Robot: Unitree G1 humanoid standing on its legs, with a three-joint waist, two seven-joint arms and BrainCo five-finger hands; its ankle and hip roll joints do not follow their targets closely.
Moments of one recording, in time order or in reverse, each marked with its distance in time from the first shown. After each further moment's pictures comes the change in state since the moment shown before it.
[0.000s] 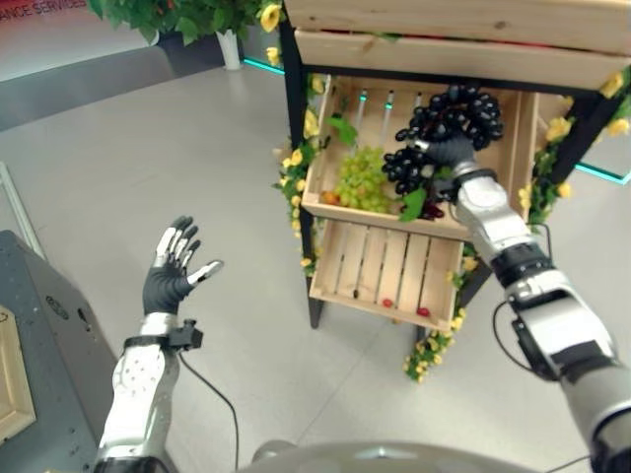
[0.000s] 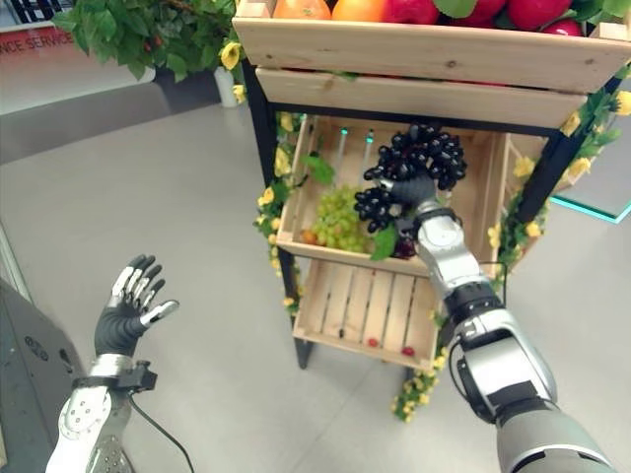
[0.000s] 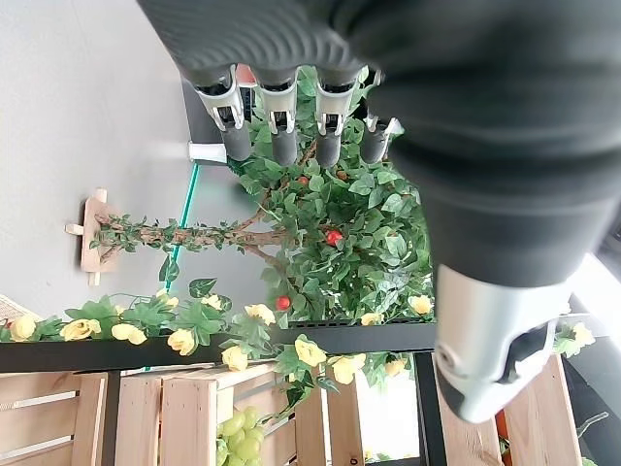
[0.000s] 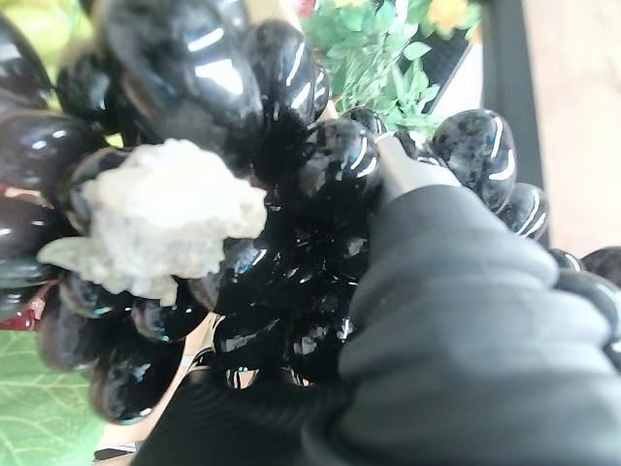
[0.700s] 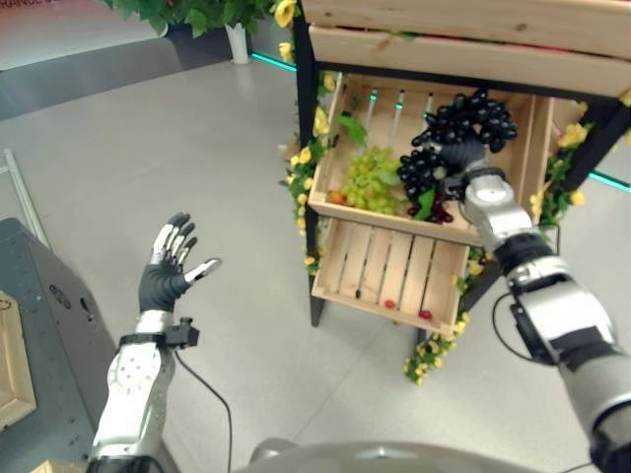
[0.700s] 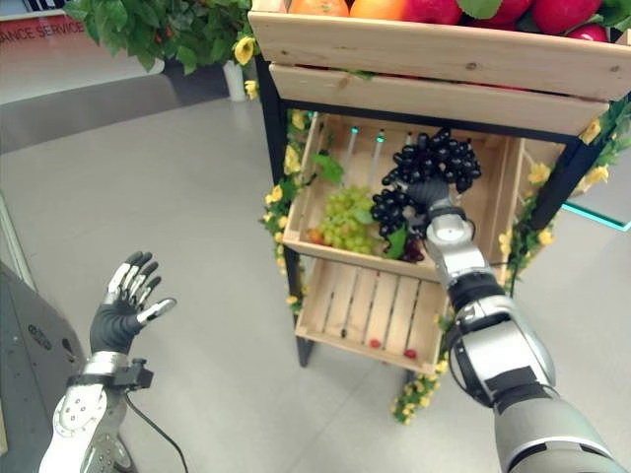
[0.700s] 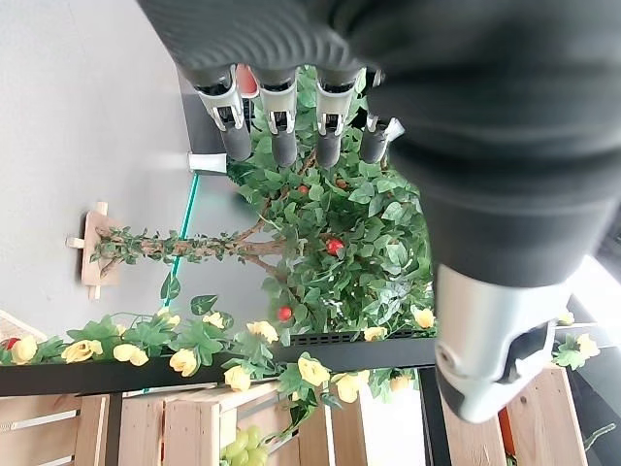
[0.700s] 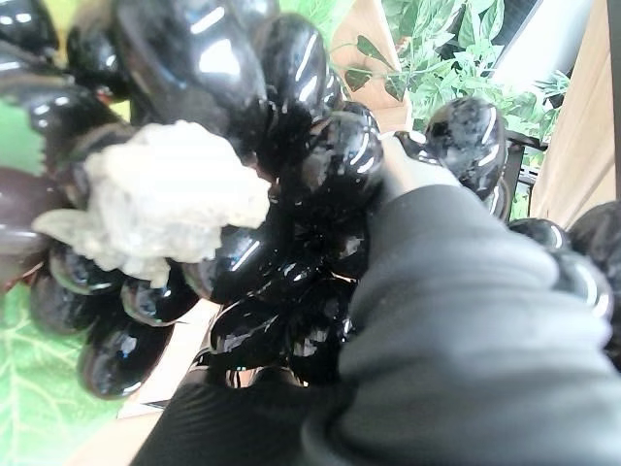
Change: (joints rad) left arm -0.001 0.026 0.000 -0.010 0.000 -0.001 0.022; right arm -0.051 0.000 -0.001 0.161 0.001 0.002 -0.021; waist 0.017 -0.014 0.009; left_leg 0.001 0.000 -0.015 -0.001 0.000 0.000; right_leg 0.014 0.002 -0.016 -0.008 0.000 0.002
